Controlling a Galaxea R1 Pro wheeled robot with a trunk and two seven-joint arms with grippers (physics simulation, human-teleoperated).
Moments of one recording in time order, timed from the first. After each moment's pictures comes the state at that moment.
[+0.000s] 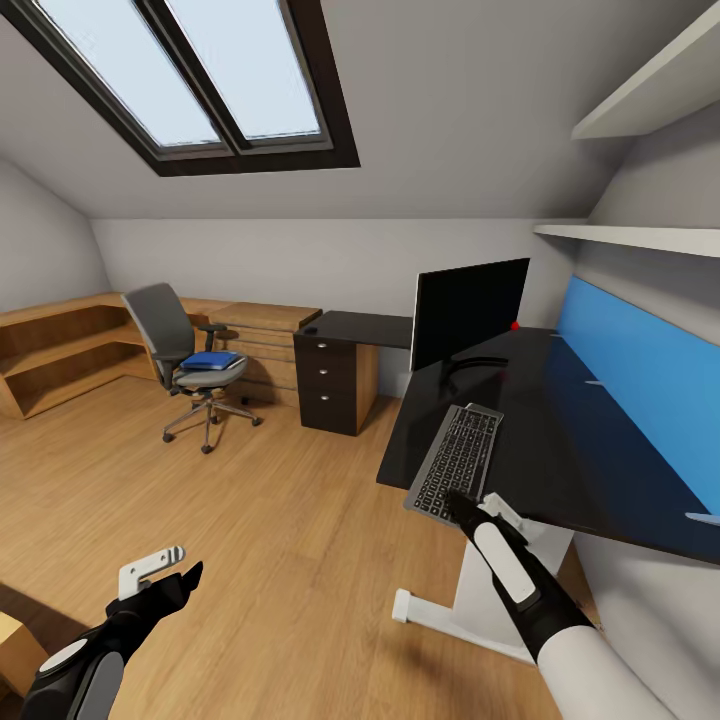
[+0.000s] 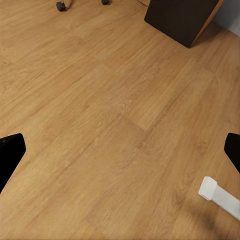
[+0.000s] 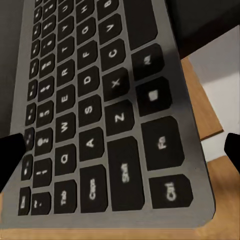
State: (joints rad) left arm -0.06 0.05 0.21 -1.56 0.33 0.55 0.10; right arm -0.61 -0.01 0.17 -0.85 -0.96 0.17 -0.46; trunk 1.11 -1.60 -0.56
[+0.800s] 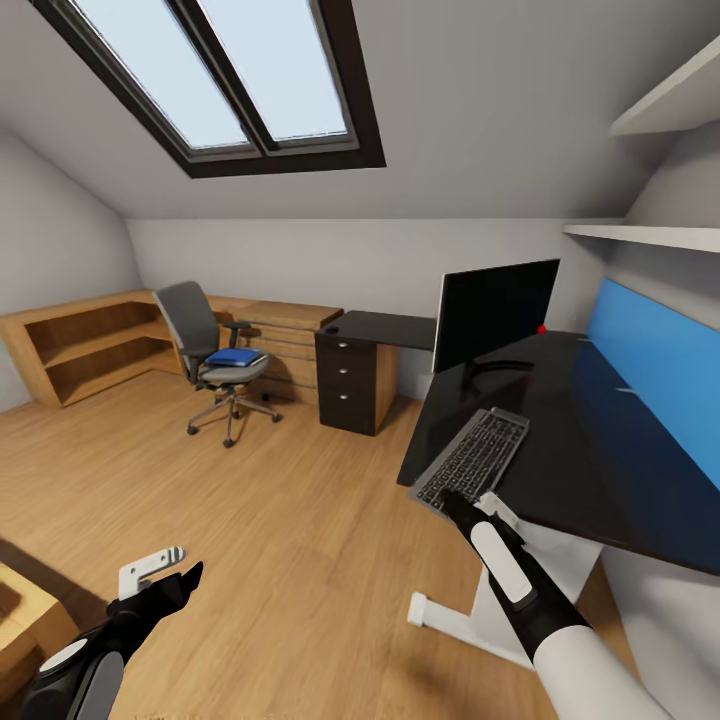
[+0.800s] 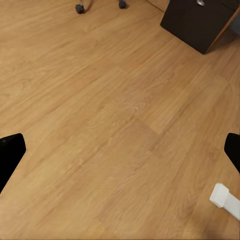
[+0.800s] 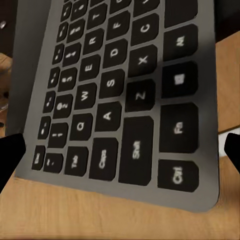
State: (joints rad) left arm -0.06 0.05 0.21 -1.56 0.33 0.55 0.10; right arm -0.61 0.00 0.17 -0.86 -0.96 0.17 -0.45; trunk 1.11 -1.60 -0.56
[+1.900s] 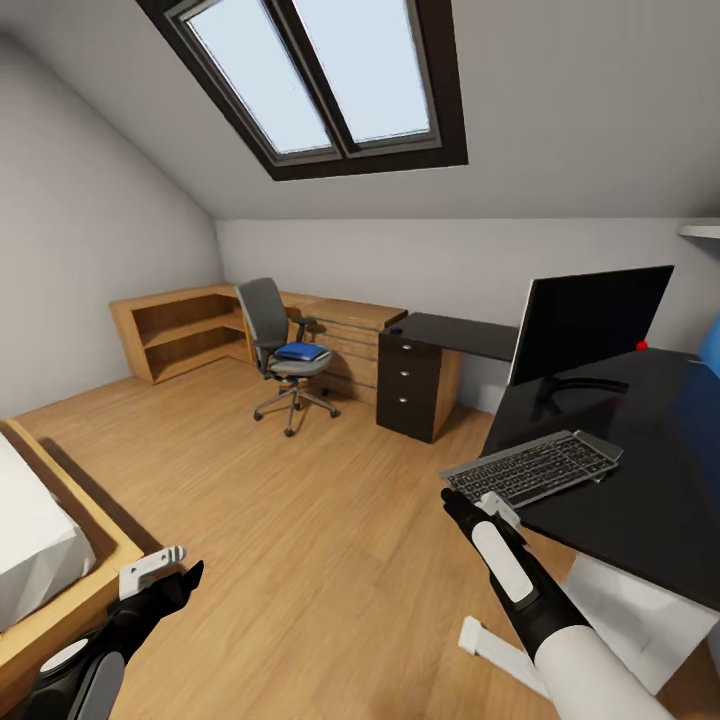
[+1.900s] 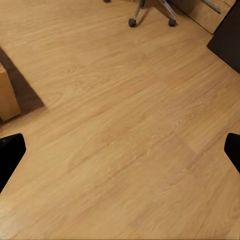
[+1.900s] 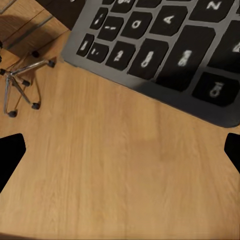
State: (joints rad) left arm -0.06 0.05 0.21 -1.56 0.33 0.54 0.10; right arm -0.61 0.00 0.16 -0.86 -0.96 0.17 -0.45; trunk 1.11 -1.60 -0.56
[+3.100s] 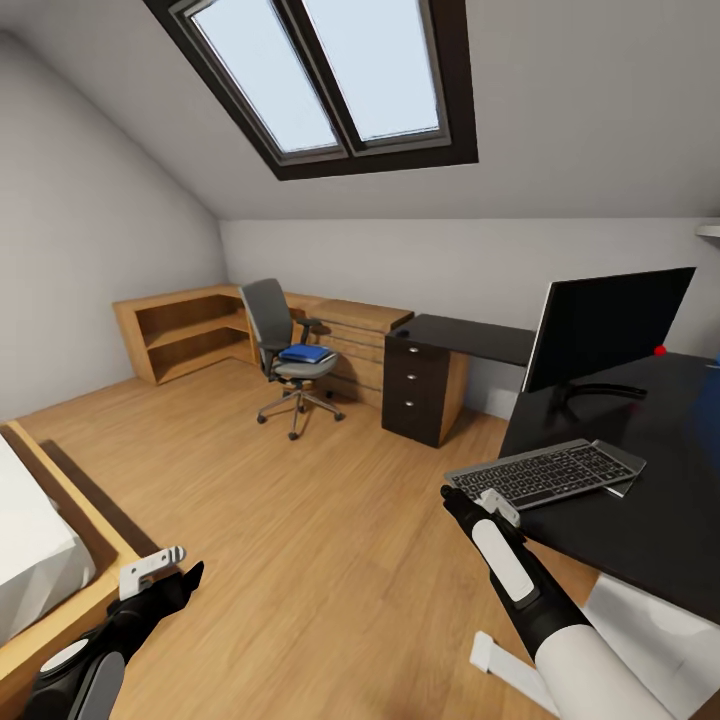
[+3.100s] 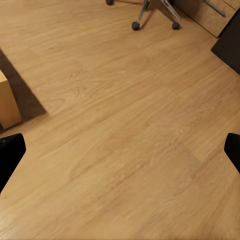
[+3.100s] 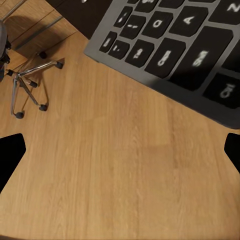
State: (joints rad) left arm -0.06 0.05 0.21 -1.56 0.33 0.54 0.10; right arm -0.61 0.00 0.17 -0.88 -0.96 0.17 -0.45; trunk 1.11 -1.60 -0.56
